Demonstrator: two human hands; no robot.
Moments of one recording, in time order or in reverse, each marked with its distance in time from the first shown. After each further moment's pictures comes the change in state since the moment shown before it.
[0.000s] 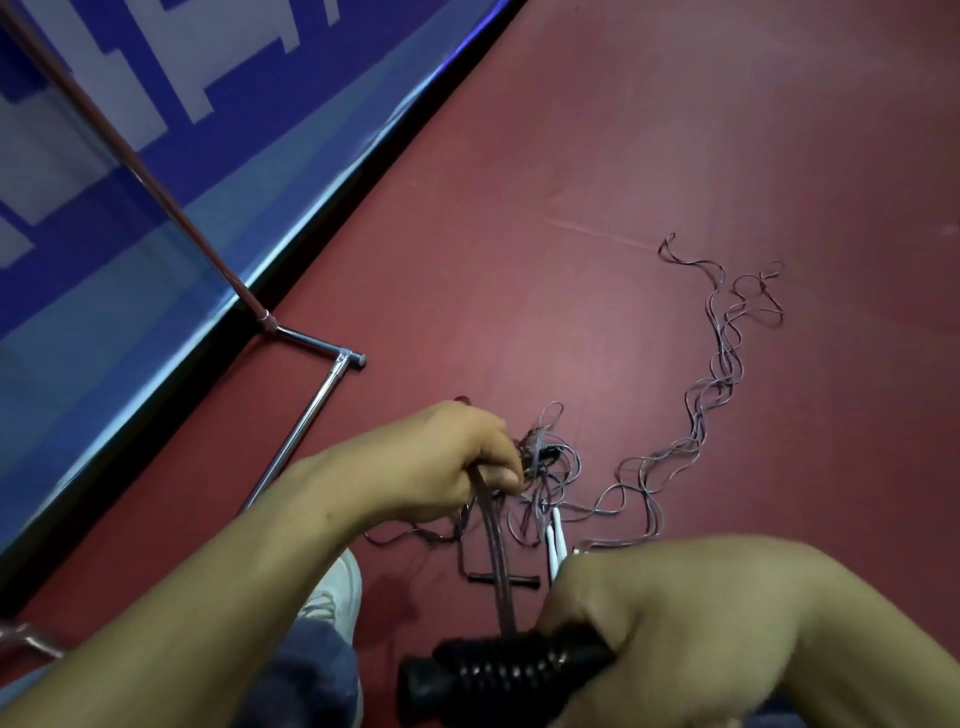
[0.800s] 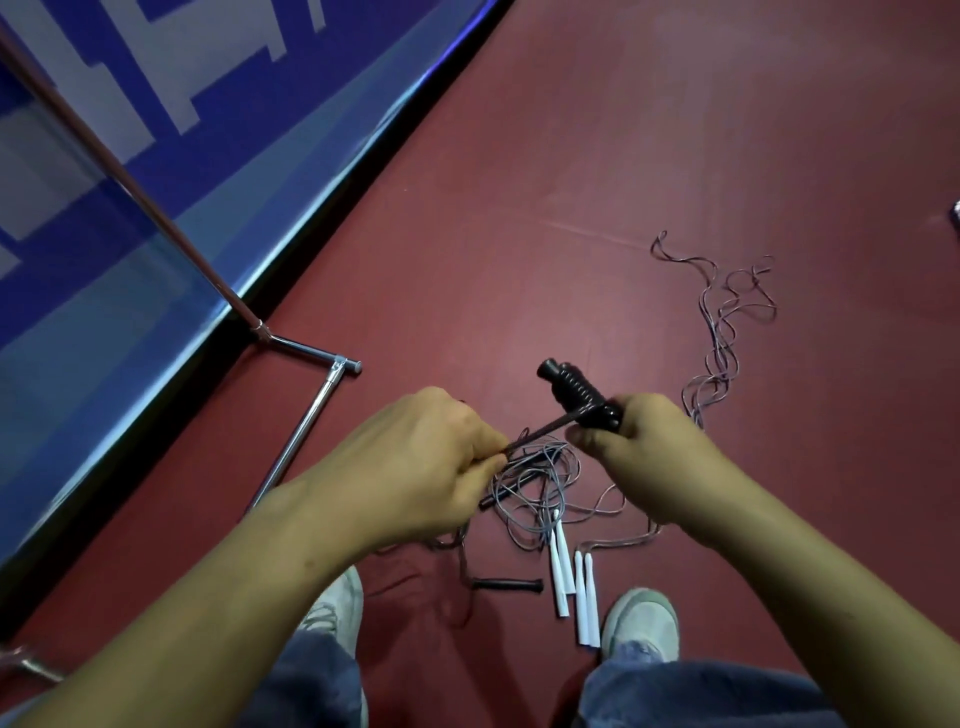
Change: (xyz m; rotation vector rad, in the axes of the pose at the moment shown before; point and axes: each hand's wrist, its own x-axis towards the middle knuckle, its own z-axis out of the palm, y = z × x) left_hand -0.016 0.009 -0.005 0.268 0.234 0.067; right_hand 0.053 -0.081 -0.179 -0.100 0.759 0.090
